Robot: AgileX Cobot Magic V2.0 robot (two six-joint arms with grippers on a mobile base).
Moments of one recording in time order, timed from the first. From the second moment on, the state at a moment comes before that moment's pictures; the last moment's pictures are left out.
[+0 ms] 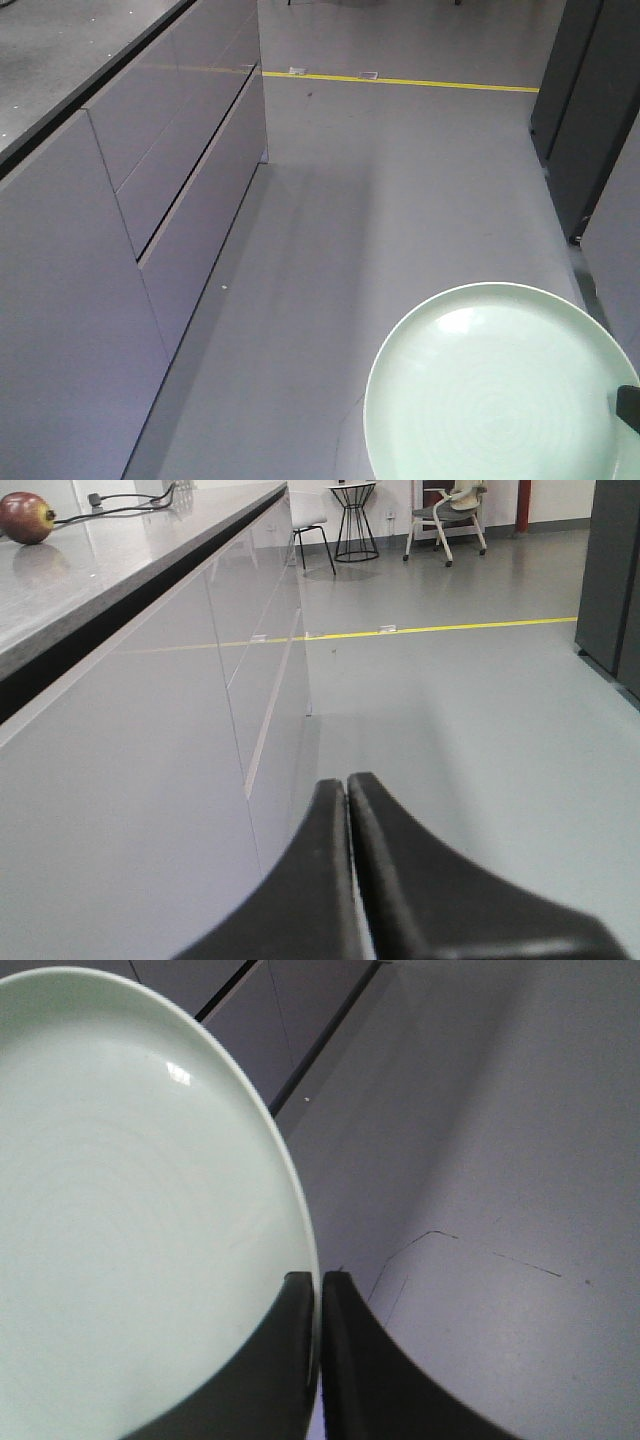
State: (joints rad) left arm -0.07 -0.01 0.02 0.07 0.23 -0.12; right arm -0.18 0.47 -0.58 0.60 0.97 -0.52
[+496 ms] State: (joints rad) left arm -0.07 -0.01 0.02 0.07 0.23 -0.12; right arm -0.18 0.47 -0.58 0.60 0.97 -0.52
